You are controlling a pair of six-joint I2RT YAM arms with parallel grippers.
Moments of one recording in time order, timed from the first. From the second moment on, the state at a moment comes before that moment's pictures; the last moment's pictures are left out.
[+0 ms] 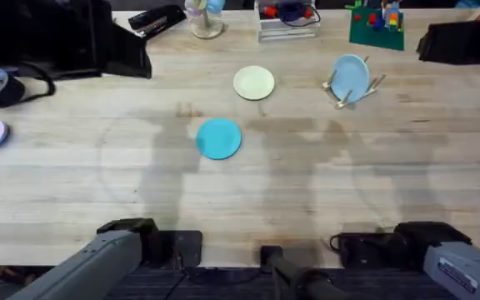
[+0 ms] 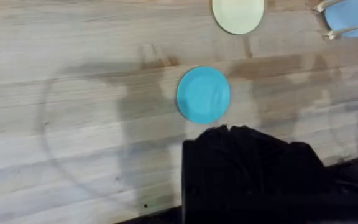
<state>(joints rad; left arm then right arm) 0.08 1.17 1.52 -1.44 0.33 0.03 0.01 0.93 1.32 -1.11 -0.03 0.01</state>
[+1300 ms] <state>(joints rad) 0.18 1.42 0.91 -0.95 0.64 0.12 0.01 0.93 1.32 -1.11 -0.03 0.01</state>
